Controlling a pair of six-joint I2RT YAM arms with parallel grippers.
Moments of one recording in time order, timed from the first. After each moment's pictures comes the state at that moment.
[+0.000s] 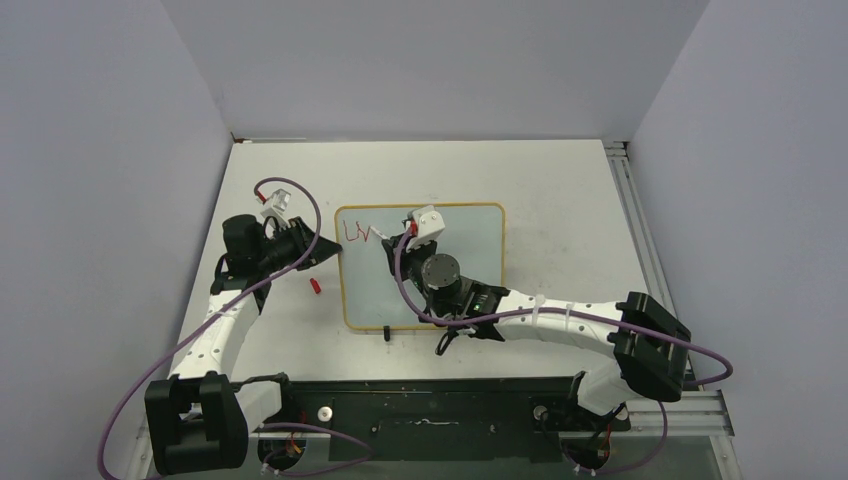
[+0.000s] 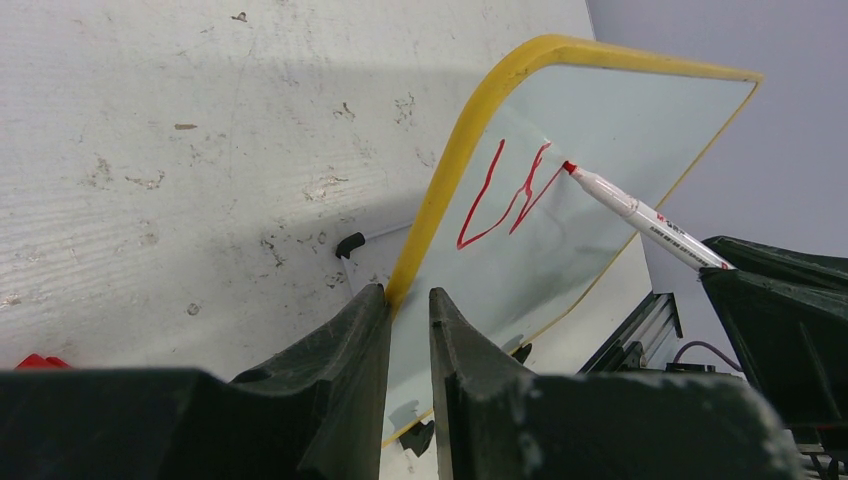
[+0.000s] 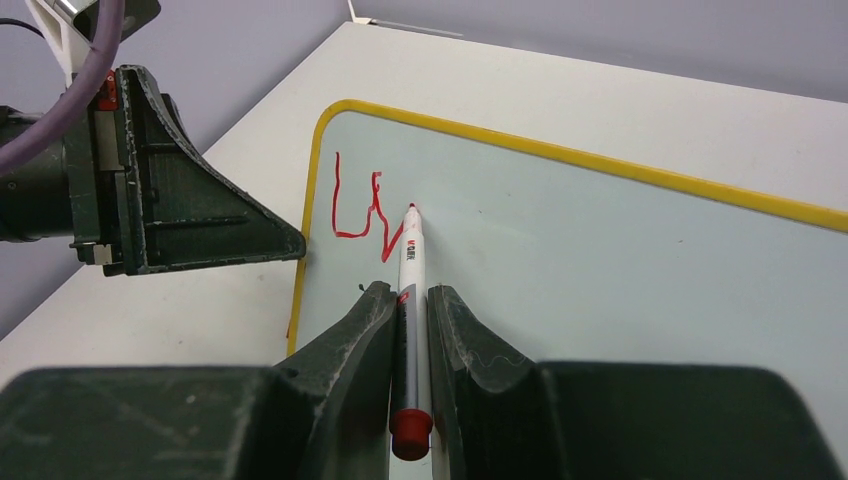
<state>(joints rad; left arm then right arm) 0.07 1.10 0.64 -0.03 0.75 -0.52 1.12 1.49 0.94 0.47 0.55 0.22</state>
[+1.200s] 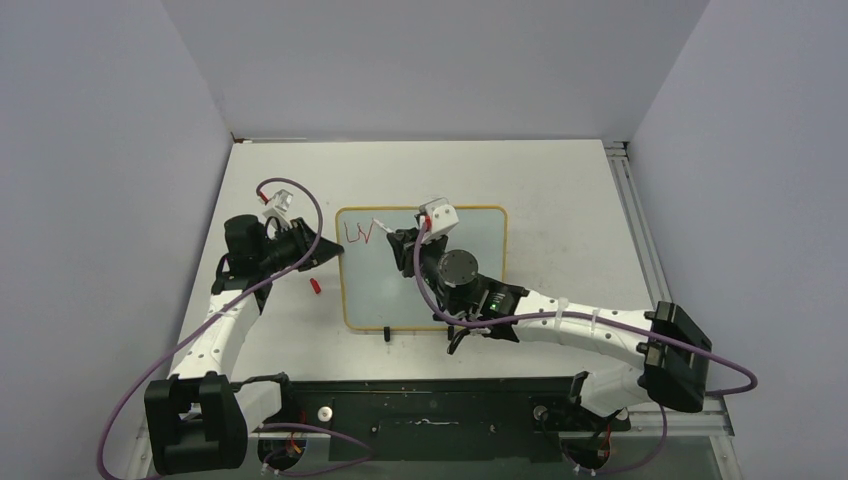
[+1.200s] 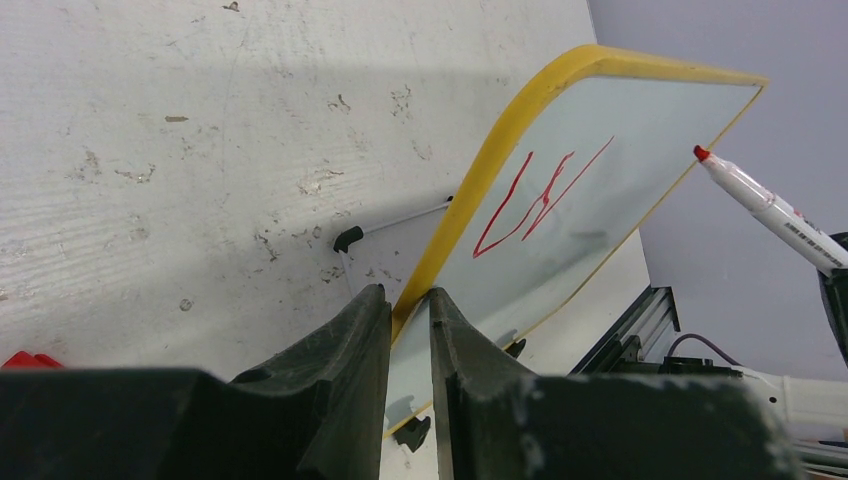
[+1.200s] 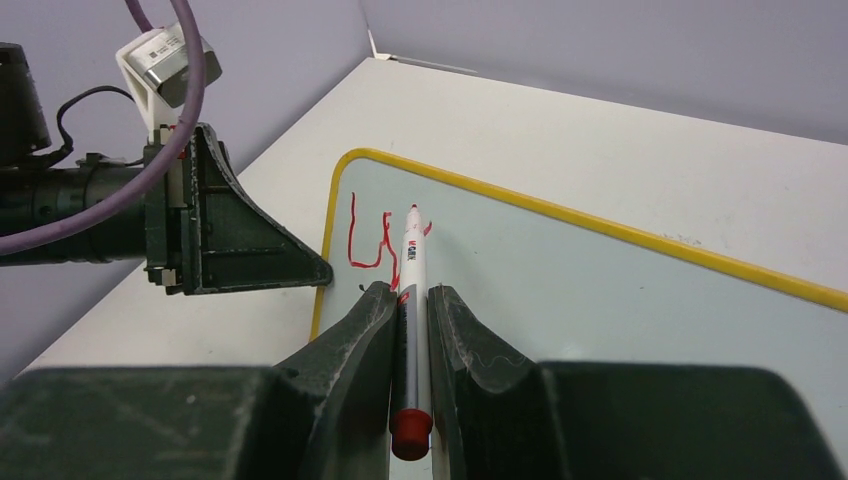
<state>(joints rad) 0.06 1.10 0.64 -0.04 0.75 -0.51 1.12 1.39 0.95 0.42 0.52 0.20</state>
